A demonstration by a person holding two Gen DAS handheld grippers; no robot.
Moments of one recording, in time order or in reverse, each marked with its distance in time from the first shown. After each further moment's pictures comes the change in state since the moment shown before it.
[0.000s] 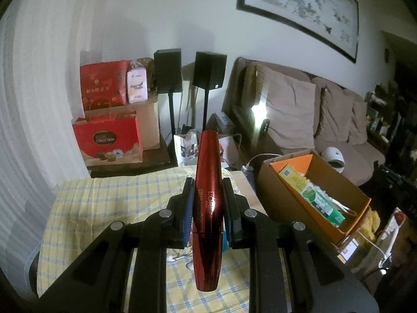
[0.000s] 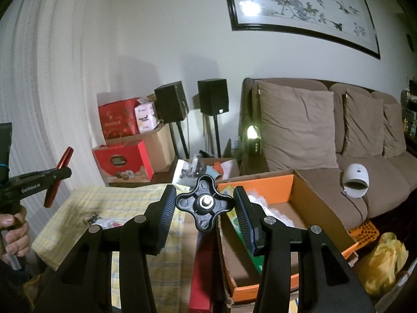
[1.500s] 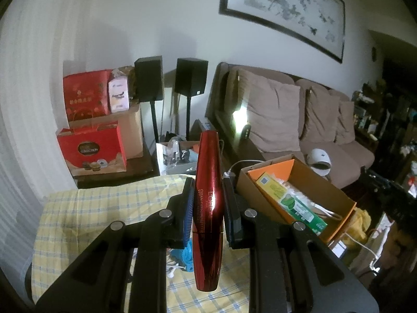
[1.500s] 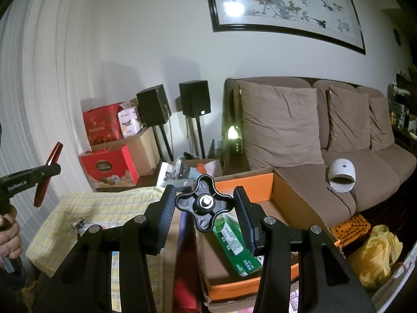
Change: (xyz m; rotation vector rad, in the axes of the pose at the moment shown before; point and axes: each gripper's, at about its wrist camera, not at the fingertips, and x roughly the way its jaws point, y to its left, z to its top) left arm -0.003 -0.038 0.014 0.035 -0.024 -0.070; right arm -0.009 -0.032 0.004 0.042 -0.006 -0.072
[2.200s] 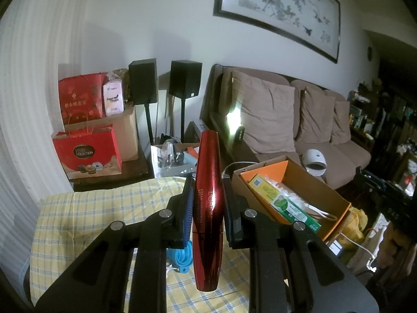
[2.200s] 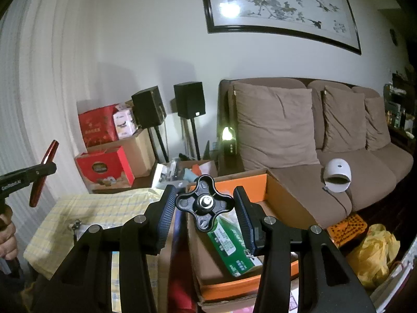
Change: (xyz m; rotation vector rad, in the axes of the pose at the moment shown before) left arm 0.000 -0.012 0.005 0.010 -0.004 -0.019; right arm -0.002 -0.008 0.002 0.010 -0.005 -0.027
